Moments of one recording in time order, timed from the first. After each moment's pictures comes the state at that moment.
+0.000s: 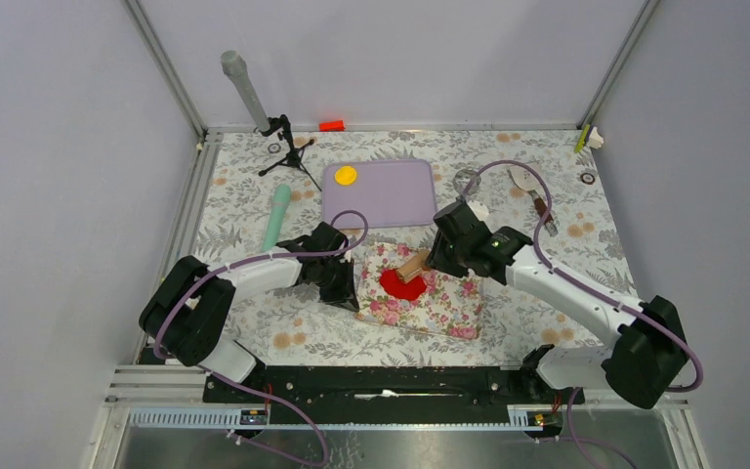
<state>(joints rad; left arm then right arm) -0.61 1.51 0.73 -0.40 0.37 -0.59 0.73 1.30 0.95 -0.61 0.17 0.96</state>
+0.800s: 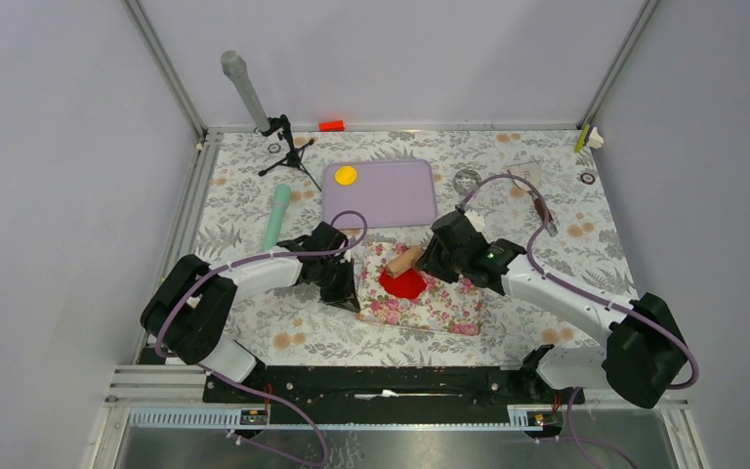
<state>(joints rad) -0.61 1.53 0.73 -0.40 0.39 -0.62 0.75 1.29 0.82 -0.43 0.15 1.08</state>
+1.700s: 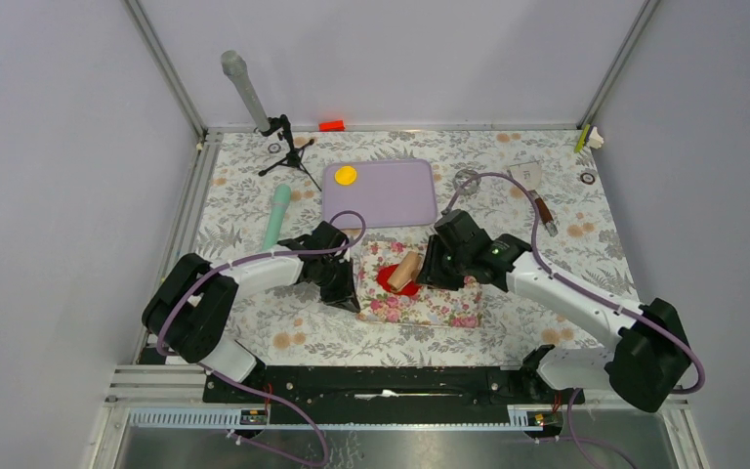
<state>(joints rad) -0.61 1.53 0.74 -0.42 0.38 -0.66 0.75 1.27 0.88 -0.58 -0.04 0.89</state>
